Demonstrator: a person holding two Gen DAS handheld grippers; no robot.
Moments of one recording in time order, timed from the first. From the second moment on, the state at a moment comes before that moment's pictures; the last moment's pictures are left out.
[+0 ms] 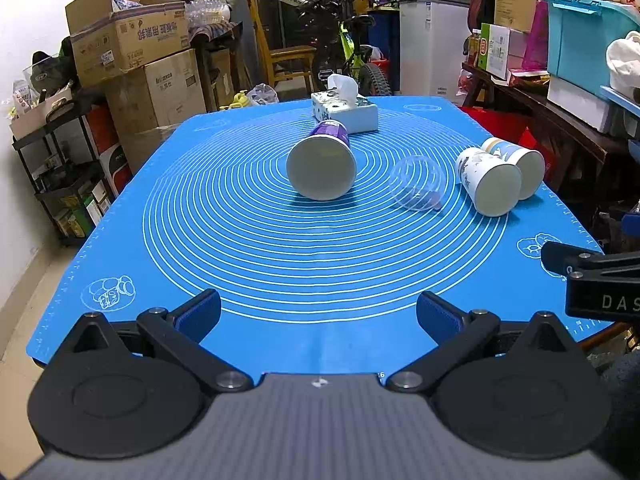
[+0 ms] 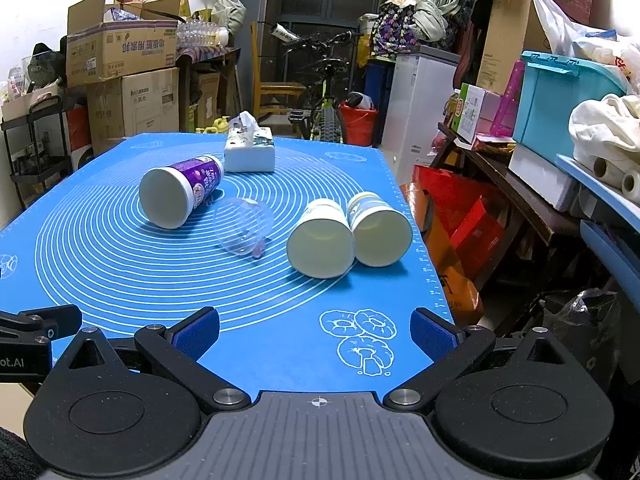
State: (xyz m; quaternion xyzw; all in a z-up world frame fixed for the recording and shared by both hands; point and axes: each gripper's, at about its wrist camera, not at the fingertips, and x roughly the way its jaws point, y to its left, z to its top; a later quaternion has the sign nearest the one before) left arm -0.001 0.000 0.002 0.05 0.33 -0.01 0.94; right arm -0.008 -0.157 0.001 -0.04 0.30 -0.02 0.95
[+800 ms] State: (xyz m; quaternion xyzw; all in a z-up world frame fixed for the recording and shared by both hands) left arm 0.106 0.018 0.028 0.05 0.32 0.00 0.95; right arm 0.075 -0.158 0.035 -0.02 0.26 0.01 0.97
